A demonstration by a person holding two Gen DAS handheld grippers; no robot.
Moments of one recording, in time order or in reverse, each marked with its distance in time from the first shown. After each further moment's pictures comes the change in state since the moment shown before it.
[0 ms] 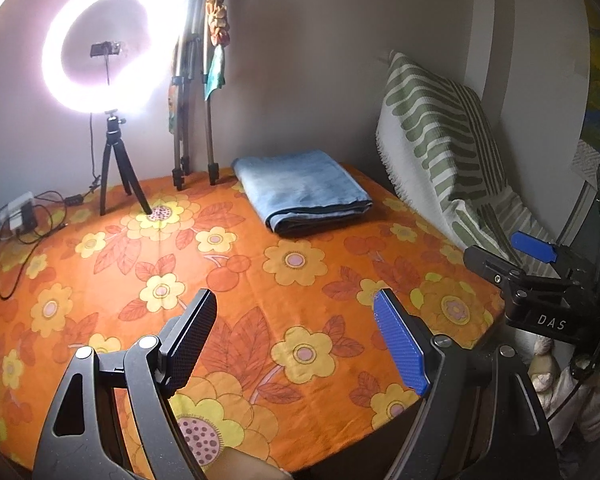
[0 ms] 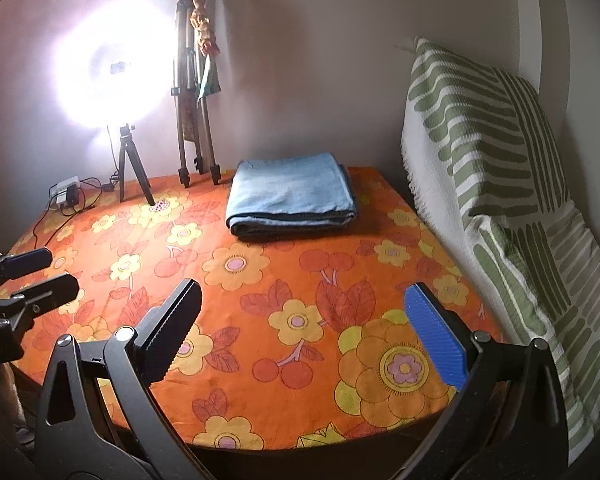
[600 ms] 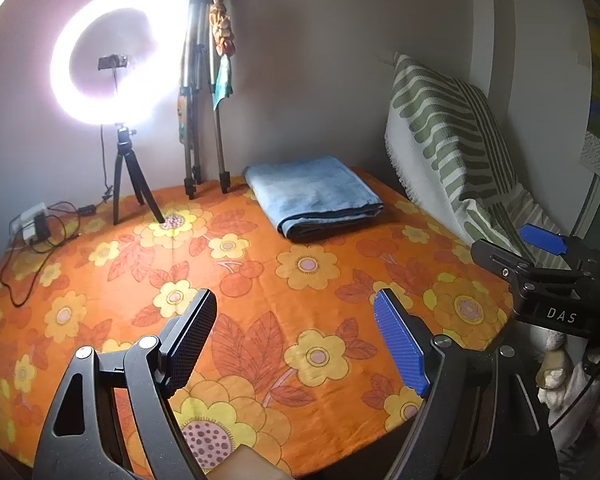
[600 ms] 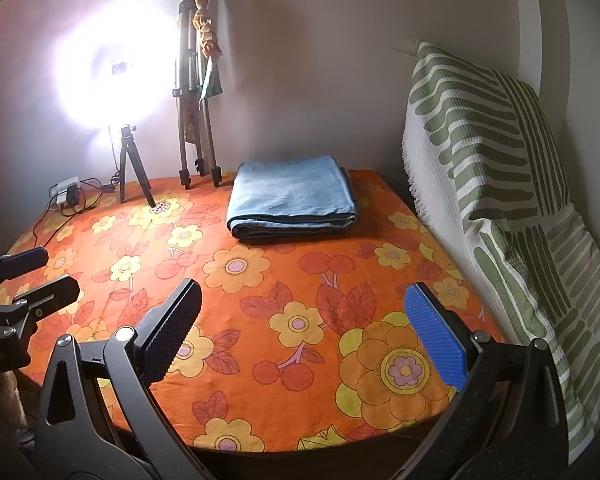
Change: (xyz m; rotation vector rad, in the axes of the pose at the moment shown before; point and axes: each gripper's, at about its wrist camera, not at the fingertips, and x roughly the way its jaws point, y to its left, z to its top) left arm -0.002 -0.001 -0.003 0.024 -0.029 0.046; right arm -0.002 0.002 0.002 -0.012 -0.012 -0.002
